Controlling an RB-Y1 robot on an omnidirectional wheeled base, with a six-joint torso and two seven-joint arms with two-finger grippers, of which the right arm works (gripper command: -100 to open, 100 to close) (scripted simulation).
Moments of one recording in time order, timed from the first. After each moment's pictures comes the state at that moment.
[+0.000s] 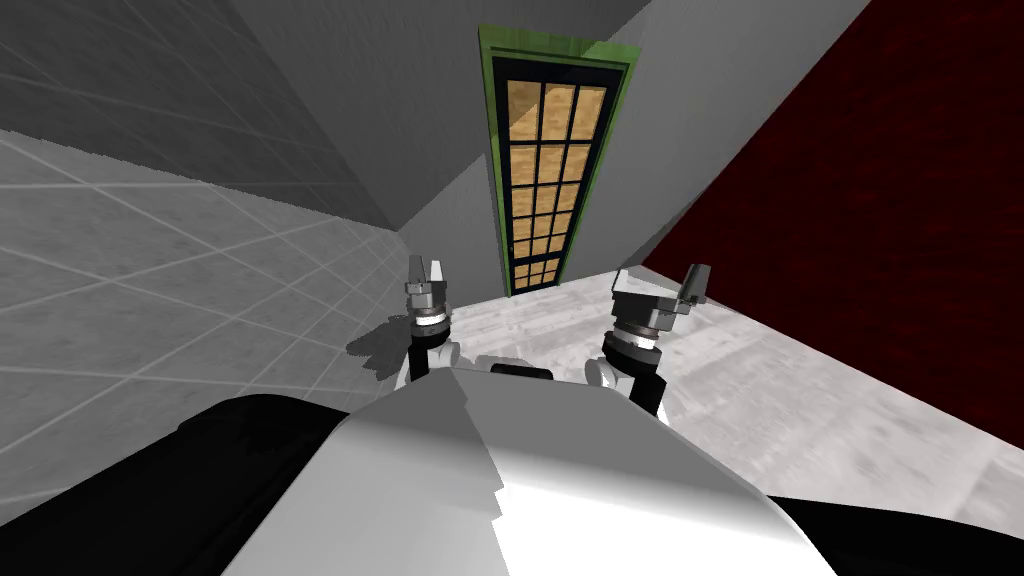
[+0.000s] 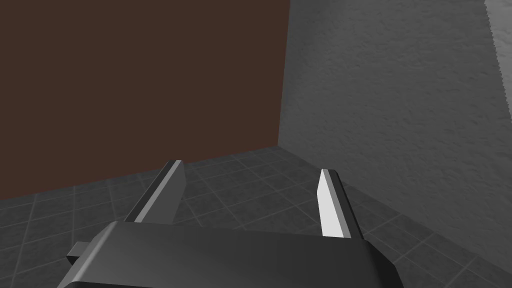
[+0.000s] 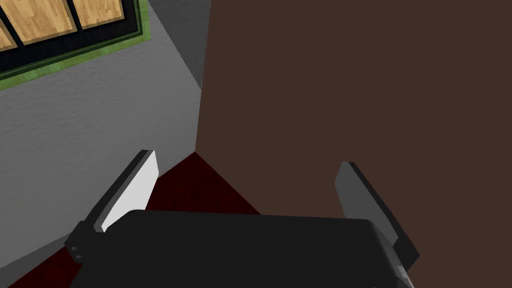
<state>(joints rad) 0.52 0.03 0.07 -2.33 -0.12 -0.59 -0.10</state>
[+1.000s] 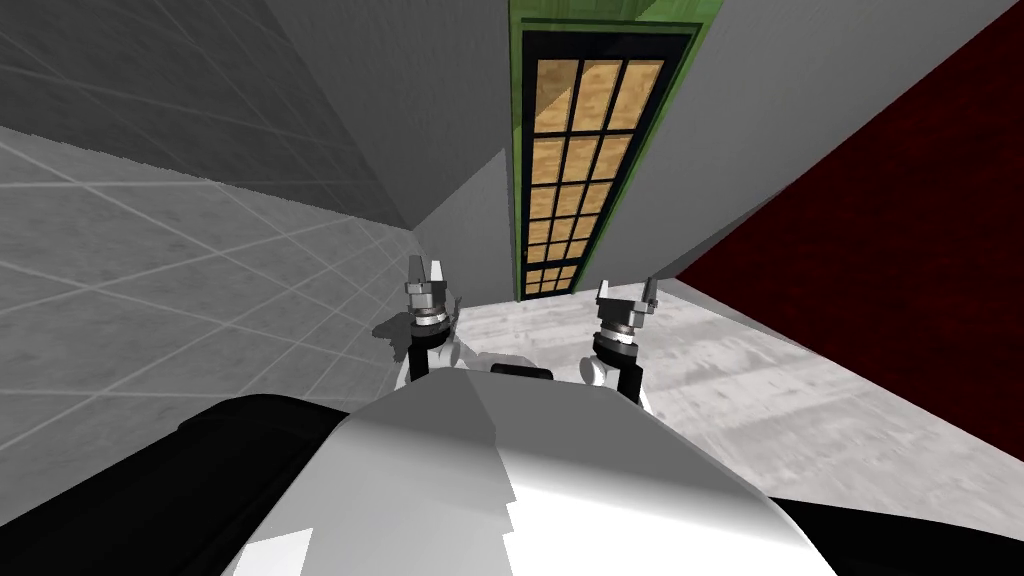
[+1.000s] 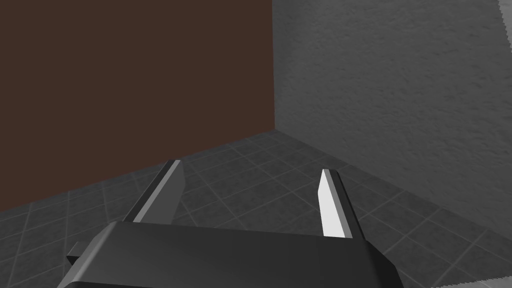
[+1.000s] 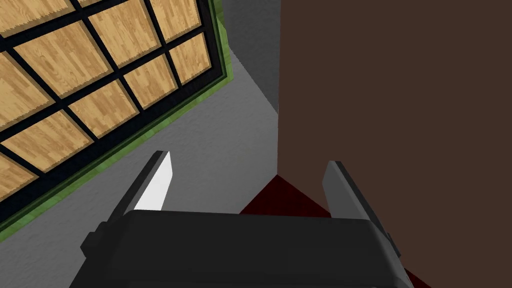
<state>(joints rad) 0.45 -0.03 0.07 -2.13 -0.19 -0.62 -0.25</state>
